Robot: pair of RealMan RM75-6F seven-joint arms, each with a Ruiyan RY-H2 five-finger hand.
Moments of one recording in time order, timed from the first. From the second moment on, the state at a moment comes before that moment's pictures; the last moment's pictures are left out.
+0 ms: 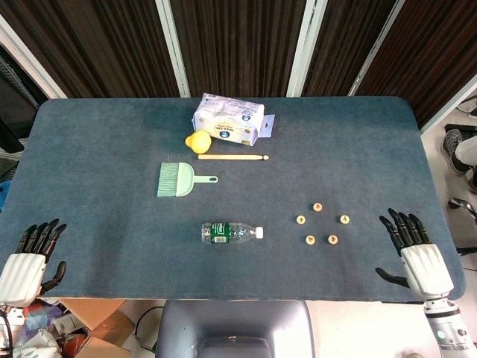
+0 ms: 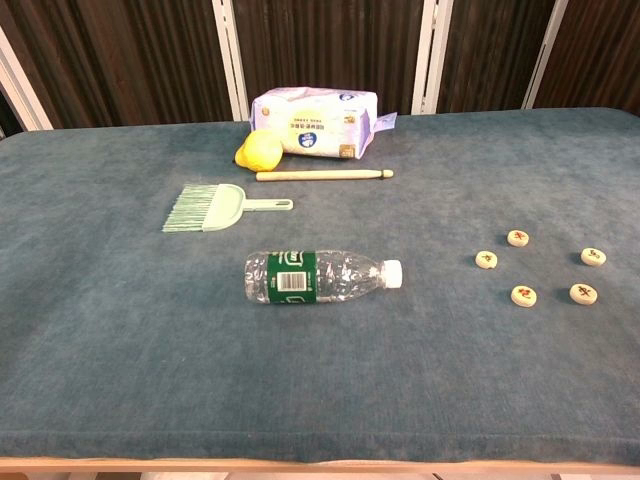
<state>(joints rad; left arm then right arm) -0.12 -1.13 -0.01 -1.57 1.55 1.47 0.02 0.10 -1.17 0.01 -1.56 -1.63 1.51 -0.07</state>
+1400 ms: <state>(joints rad) -0.12 -1.13 -0.01 -1.57 1.56 1.47 0.02 0.48 -1.51 0.05 -1.21 -1.58 1.04 -0.23</state>
